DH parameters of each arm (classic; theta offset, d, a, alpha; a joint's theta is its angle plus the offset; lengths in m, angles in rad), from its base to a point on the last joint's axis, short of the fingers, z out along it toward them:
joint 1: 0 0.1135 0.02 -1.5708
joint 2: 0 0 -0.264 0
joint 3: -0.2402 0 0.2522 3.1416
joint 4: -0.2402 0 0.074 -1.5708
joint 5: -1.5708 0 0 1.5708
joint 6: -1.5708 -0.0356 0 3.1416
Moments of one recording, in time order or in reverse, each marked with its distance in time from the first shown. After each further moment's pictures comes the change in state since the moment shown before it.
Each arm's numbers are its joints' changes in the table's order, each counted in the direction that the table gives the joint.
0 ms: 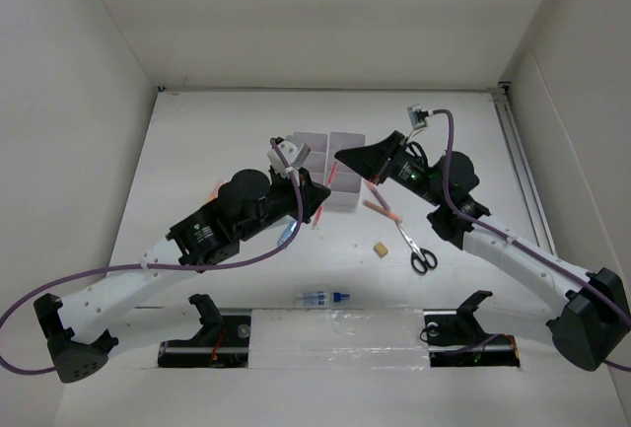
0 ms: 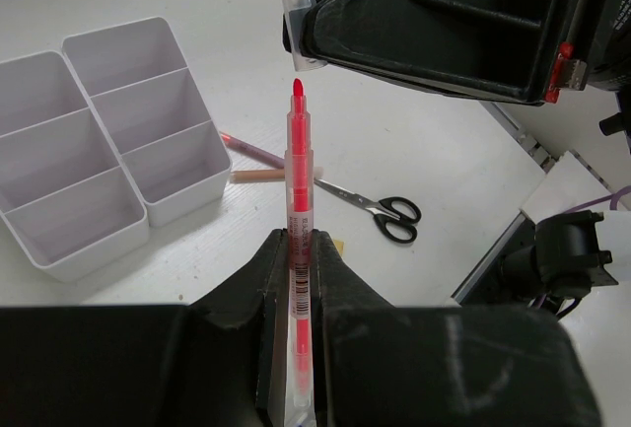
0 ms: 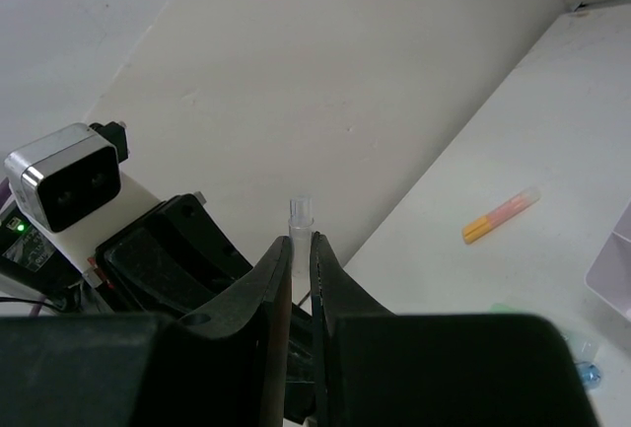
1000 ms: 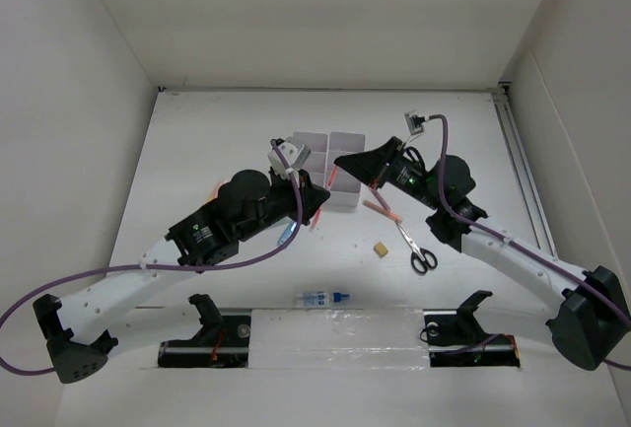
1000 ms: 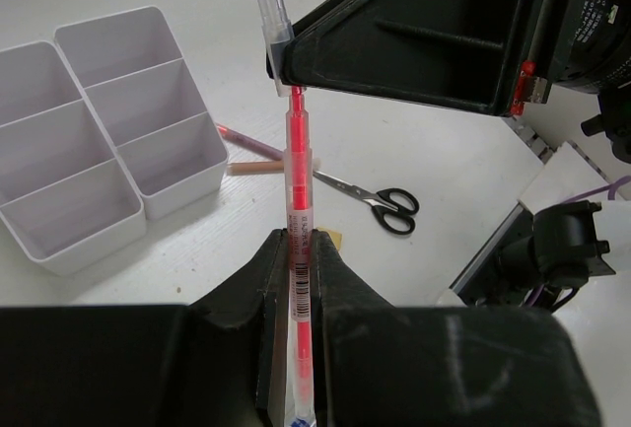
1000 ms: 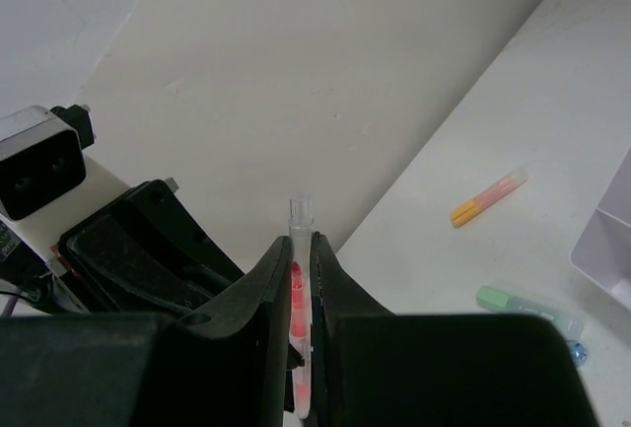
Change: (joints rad) left arm 0.000 -0.005 0.000 -0.018 -0.015 0.002; right arm -0.002 0.003 0.044 0.011 0.000 0.006
